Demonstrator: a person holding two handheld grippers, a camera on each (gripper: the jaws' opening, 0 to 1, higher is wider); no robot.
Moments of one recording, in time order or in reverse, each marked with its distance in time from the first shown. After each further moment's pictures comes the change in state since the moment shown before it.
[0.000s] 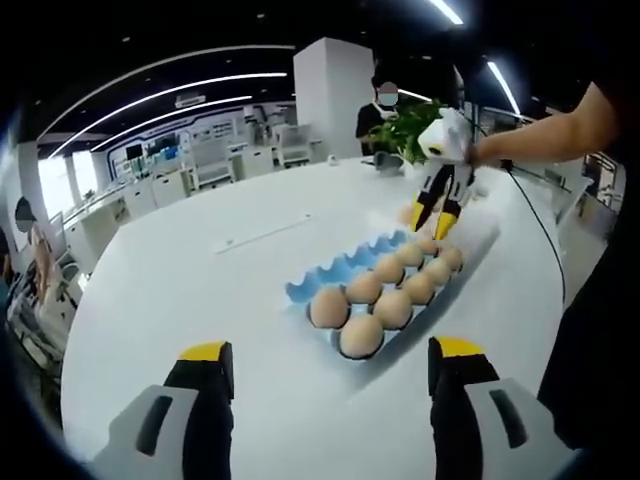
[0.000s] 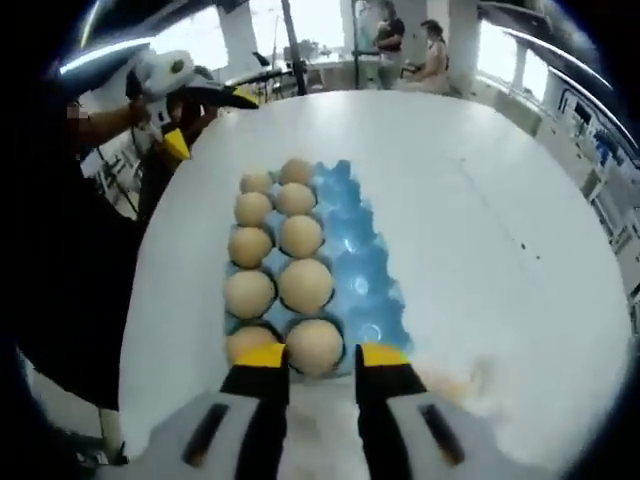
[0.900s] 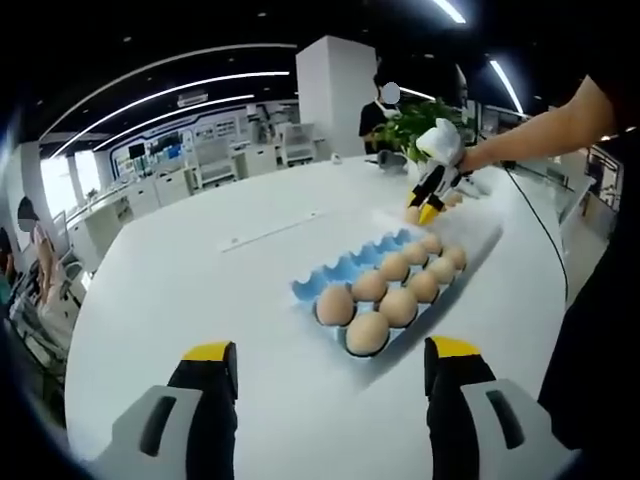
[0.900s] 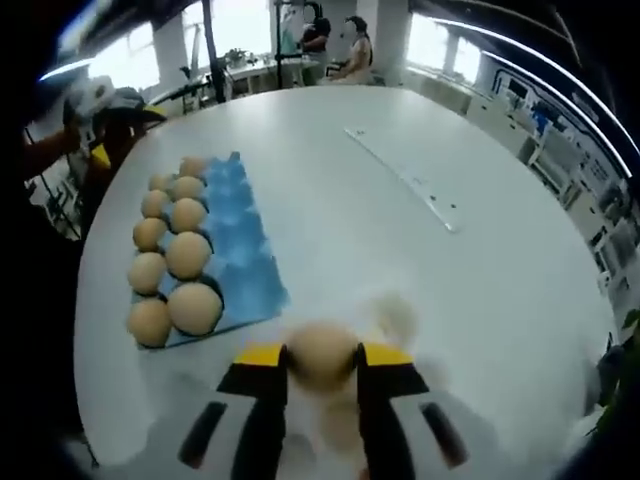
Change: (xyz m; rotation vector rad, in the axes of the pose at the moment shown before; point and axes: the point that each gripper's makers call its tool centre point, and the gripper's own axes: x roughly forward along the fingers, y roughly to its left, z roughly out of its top) left arm -0.002 0.008 -0.001 -0.002 0.006 0.020; right arm -0.003 -0.076 -0.047 0.136 0.009 -0.214
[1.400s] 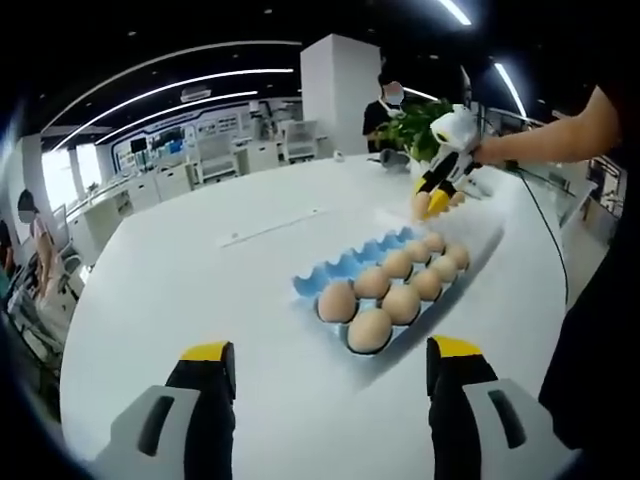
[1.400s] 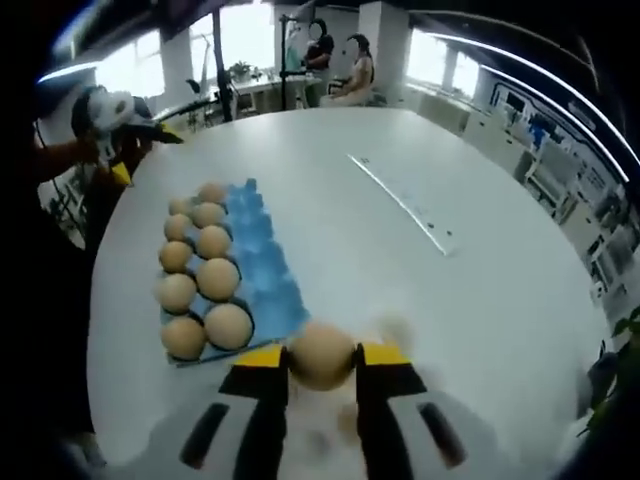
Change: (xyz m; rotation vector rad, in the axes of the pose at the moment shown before) left arm 0.005 -0.002 -0.005 -0.017 0.012 -0.014; right arm -0.033 0.028 0.030 -0.035 -0.050 -0.013
